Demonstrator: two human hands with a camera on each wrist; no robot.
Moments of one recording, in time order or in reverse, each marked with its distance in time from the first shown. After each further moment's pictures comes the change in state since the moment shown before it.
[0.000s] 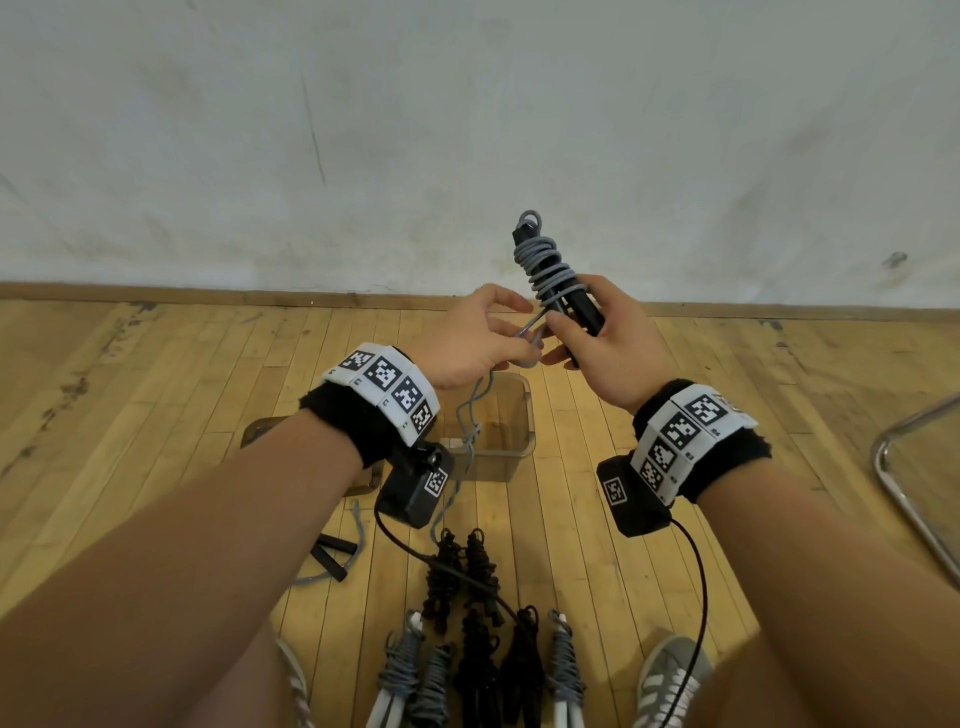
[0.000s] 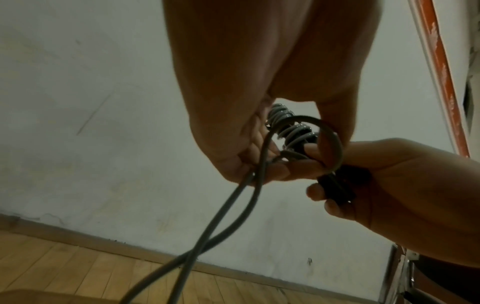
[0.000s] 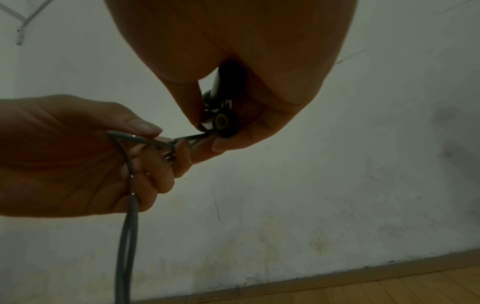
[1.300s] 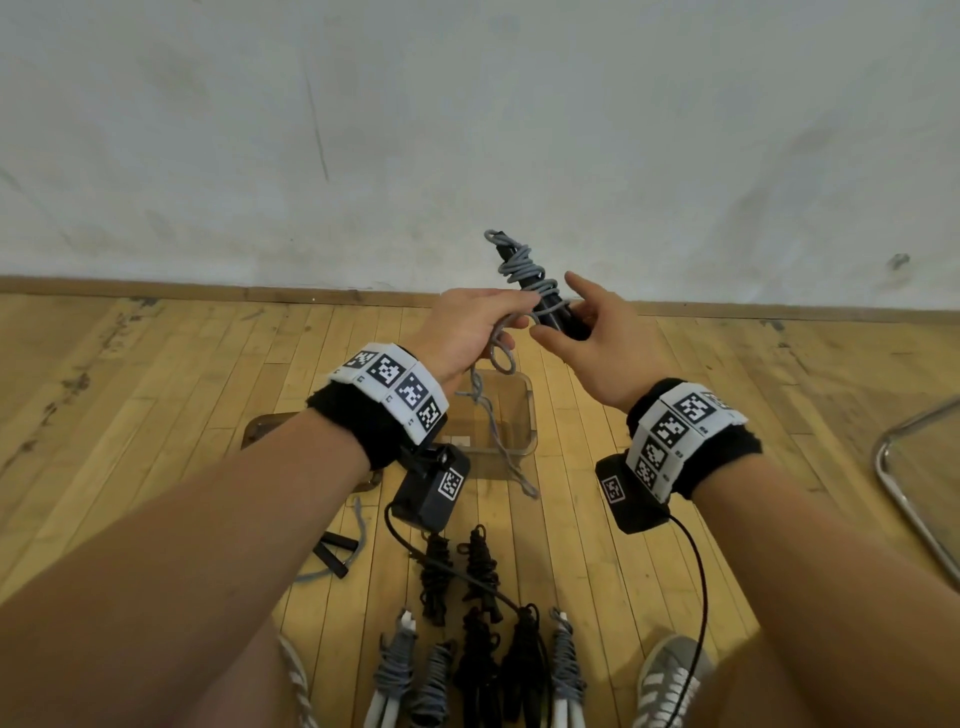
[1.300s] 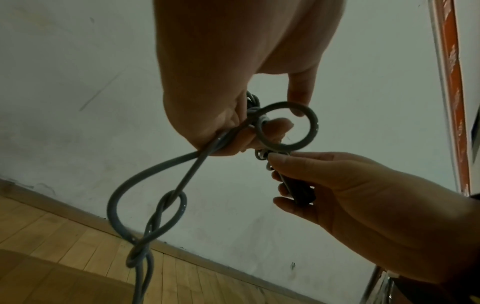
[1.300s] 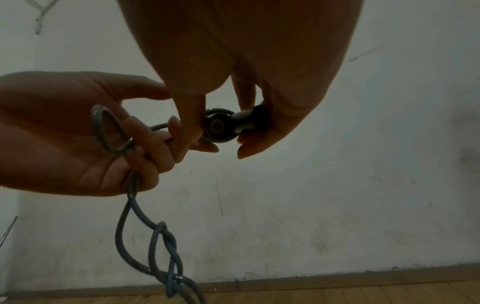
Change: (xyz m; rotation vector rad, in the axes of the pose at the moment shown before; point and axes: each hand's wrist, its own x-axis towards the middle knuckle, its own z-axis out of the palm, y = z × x) left_hand 0.005 -0.001 0.001 -0.225 0.215 -0.032; right_hand 0.007 0.010 0.005 -0.288 0.020 0.020
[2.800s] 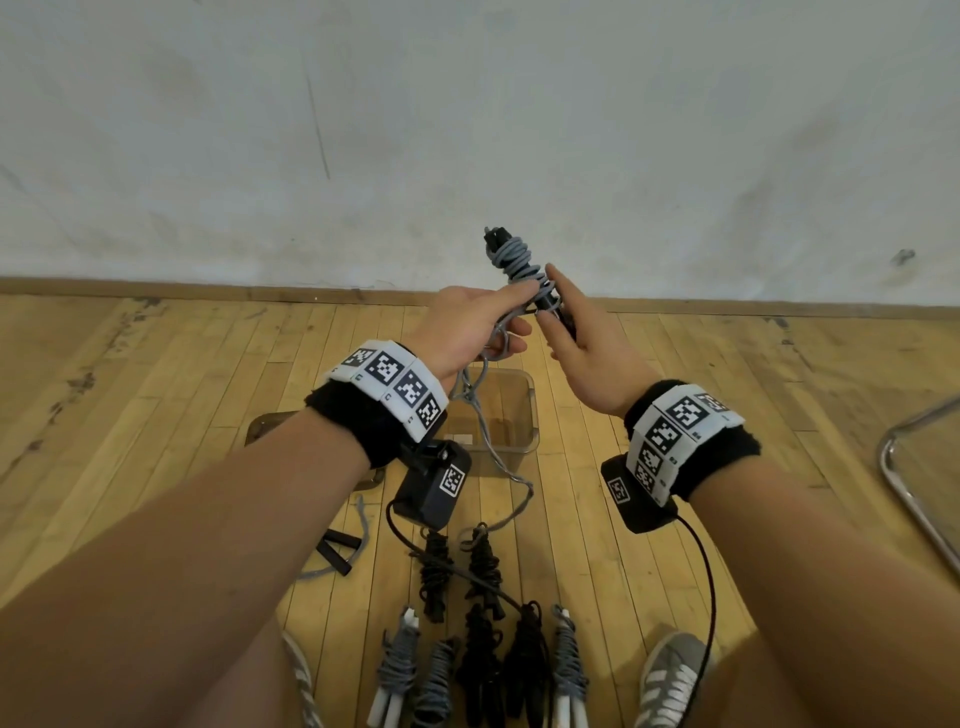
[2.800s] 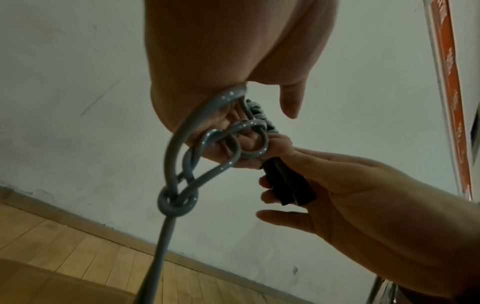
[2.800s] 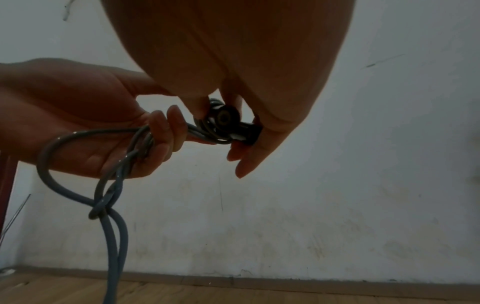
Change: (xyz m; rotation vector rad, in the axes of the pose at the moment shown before) left_hand -0.008 0.007 0.000 0.004 0.014 -0.030; right_hand 0.000 0.004 0.014 -0.001 -0.145 -0.104
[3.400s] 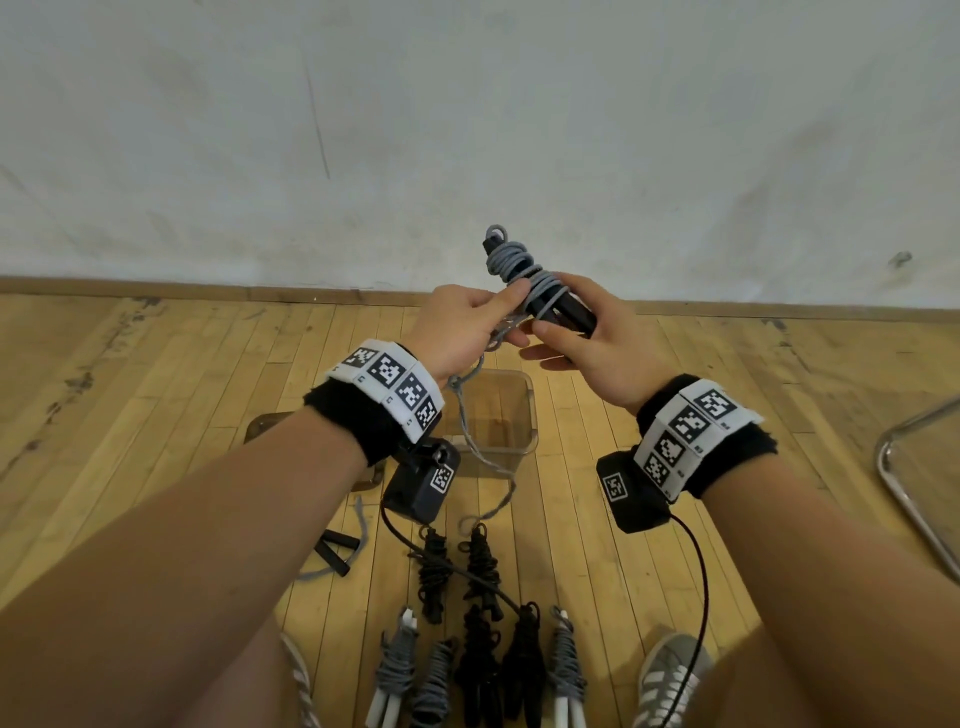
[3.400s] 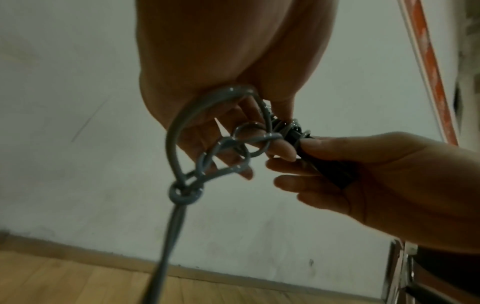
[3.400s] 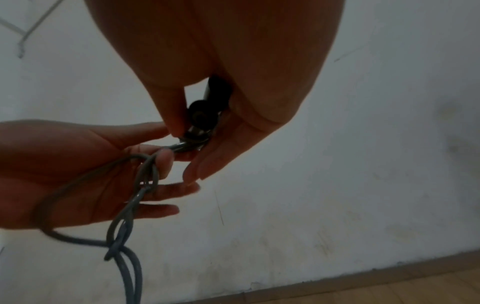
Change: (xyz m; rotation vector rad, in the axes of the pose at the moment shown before) left_hand 0.002 -0.004 -0.005 0.247 0.007 0.121; right_hand -0.009 -0.018 -0.017 0.418 -0.020 0.082
